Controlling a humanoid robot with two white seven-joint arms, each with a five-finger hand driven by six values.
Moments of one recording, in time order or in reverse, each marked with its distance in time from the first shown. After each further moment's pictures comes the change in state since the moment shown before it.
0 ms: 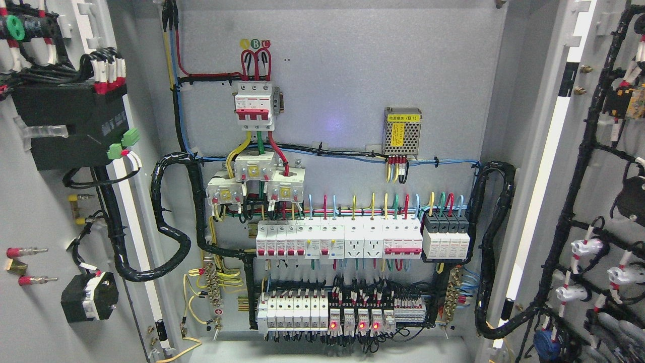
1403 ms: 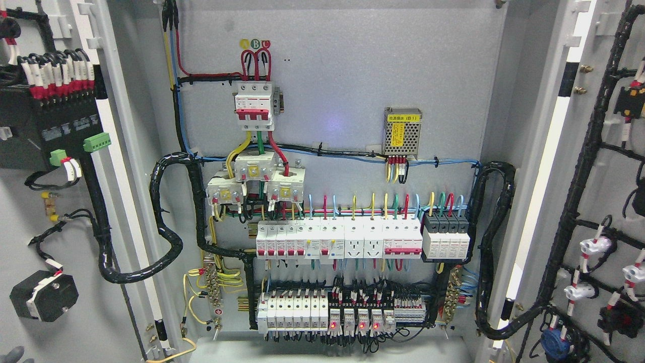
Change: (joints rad) left arm 0.016 0.146 0.248 0.125 0.287 -0.004 -0.001; right arm 0.096 0.039 -0.117 0.023 -0.089 0.002 -0.002
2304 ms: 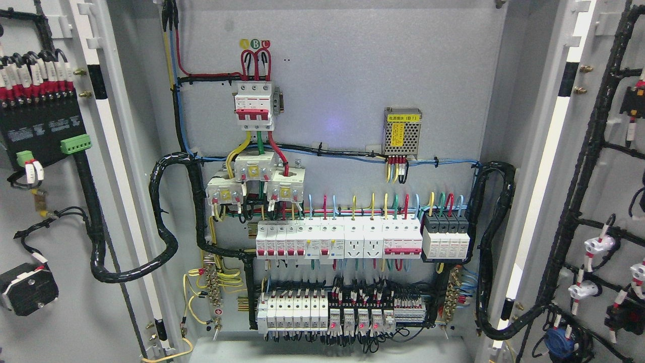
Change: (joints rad) left arm -0.081 0.104 0.043 0.191 0.107 0.008 -0.002; right arm 0.079 0.020 -0.061 0.004 -0.074 -0.005 0.000
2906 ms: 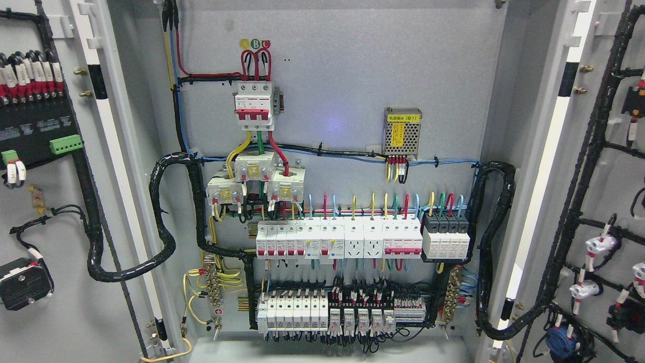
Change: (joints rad) left arm -0.007 0.040 0.008 0.055 0.043 0.000 0.001; right arm 0.017 0.003 -0.012 0.015 -0.014 0.000 -0.004
